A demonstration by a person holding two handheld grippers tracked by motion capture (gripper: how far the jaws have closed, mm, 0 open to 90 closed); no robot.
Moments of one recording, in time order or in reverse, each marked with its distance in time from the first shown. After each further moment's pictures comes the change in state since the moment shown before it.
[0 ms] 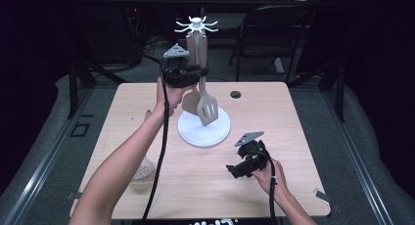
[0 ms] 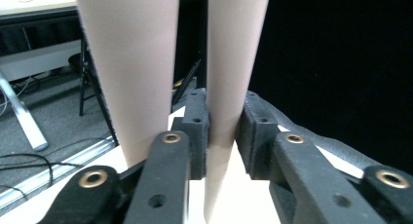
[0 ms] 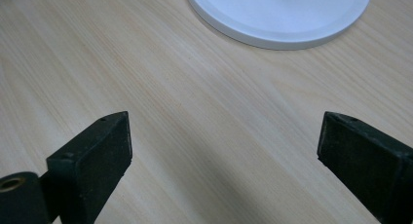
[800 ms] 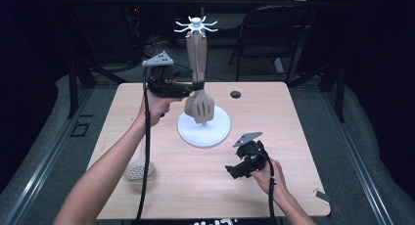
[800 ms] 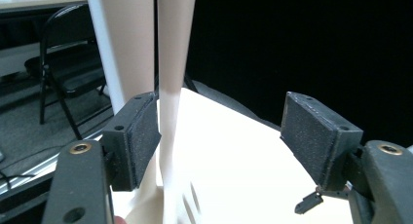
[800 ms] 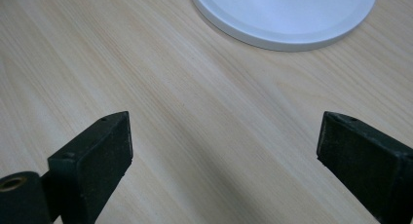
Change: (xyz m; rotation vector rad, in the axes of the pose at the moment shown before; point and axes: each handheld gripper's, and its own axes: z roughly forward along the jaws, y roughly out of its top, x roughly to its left) left arm 0.007 -0.017 -0.046 -0.018 -0.137 0.021; right arm 0.003 0.002 0.002 0.003 -0.003 -0.014
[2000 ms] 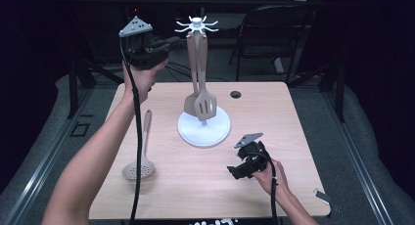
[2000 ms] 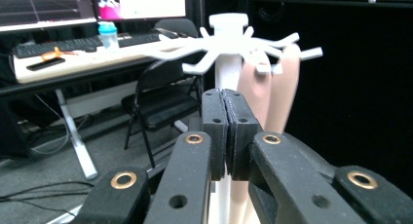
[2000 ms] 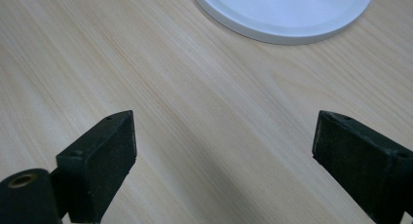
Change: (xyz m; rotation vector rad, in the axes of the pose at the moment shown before) left arm 0.006 0.069 -0.034 -0.142 0.284 0.033; right arm -0.001 -0.003 -0.002 0.024 -0.011 -0.025
